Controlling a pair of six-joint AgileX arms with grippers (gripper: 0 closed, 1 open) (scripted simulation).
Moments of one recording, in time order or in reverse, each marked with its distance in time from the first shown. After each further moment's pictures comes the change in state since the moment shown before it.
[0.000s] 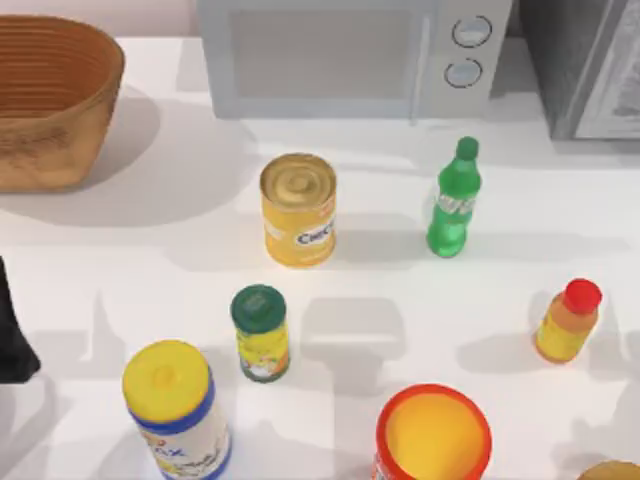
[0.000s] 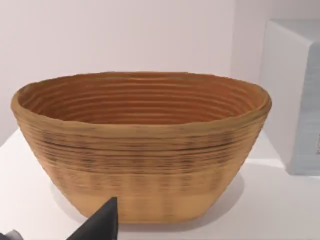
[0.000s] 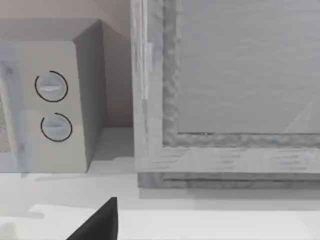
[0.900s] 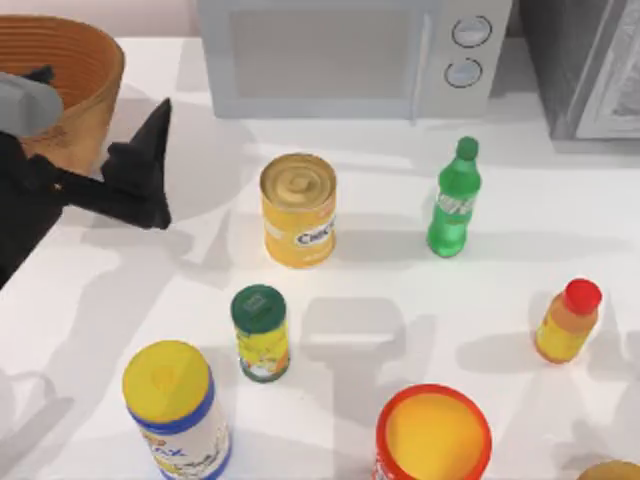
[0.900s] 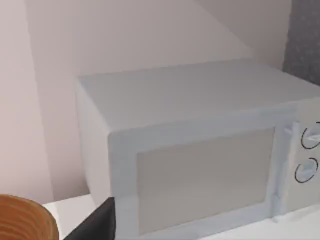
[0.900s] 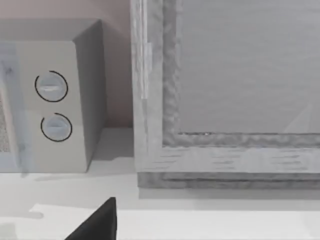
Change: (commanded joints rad) left arm -0.342 0.907 0.444 0.440 0.070 0.013; right arm 0.000 0.000 0.000 0.000 0.000 0.000
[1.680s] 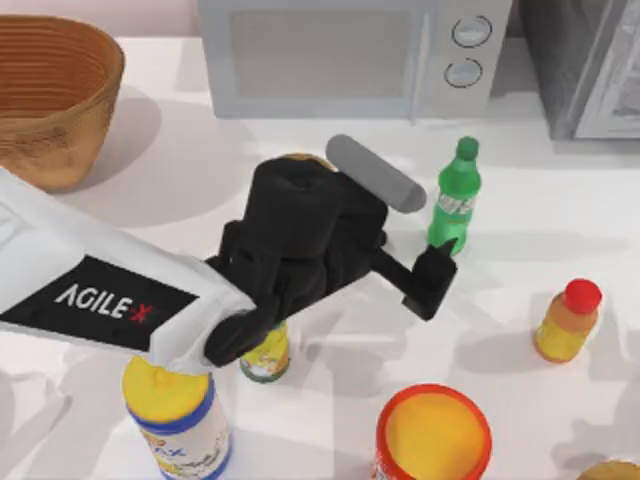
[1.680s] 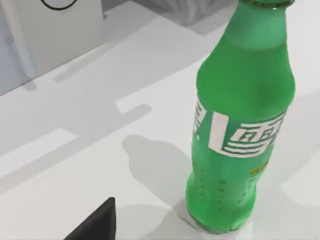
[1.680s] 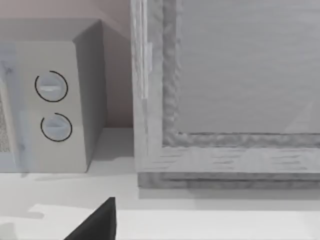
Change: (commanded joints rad) left arm -0.420 1.003 0.395 0.236 -0.015 0.020; right arm 0.000 0.000 0.000 0.000 0.000 0.000
